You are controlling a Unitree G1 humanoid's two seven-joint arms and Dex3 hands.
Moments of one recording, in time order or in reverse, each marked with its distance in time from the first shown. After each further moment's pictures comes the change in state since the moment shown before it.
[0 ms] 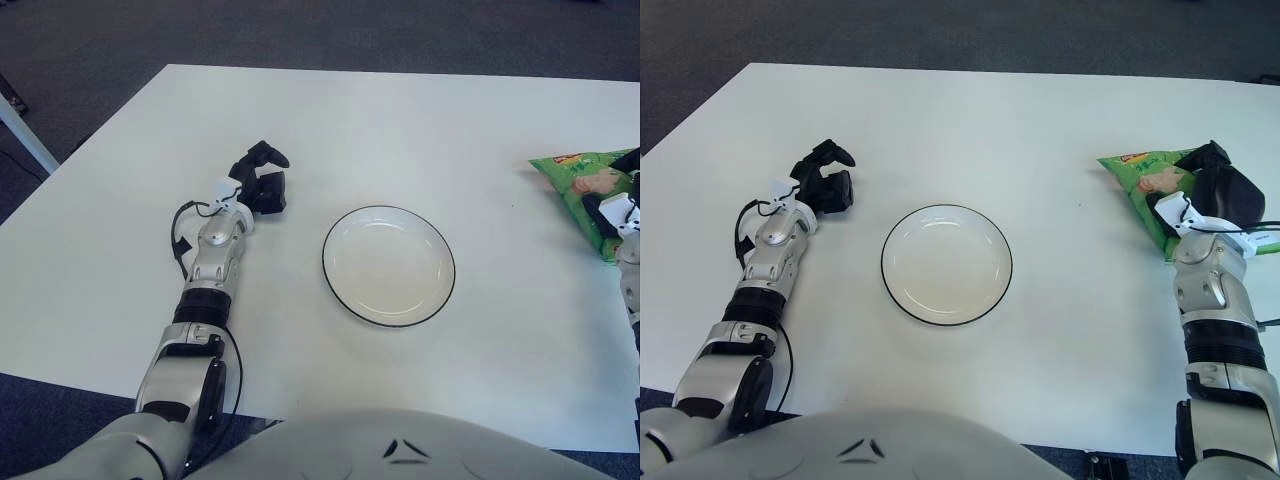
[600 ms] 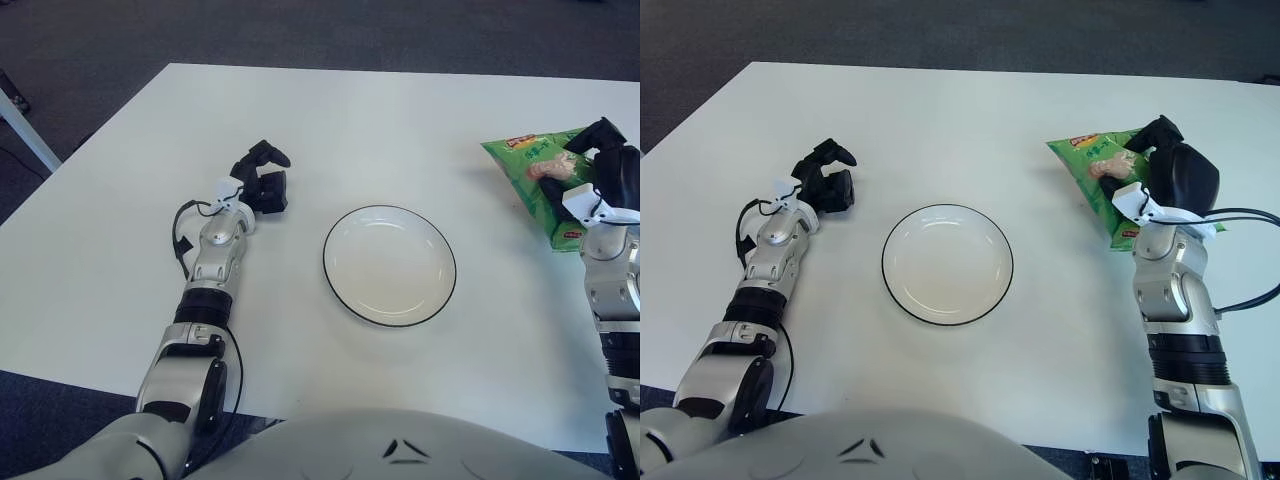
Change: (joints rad) left arm 0.000 -0.002 -0.011 -0.007 0.008 0.002 0.015; right arm 0.022 0.104 0.043 -0.369 -0.073 0.099 0.083
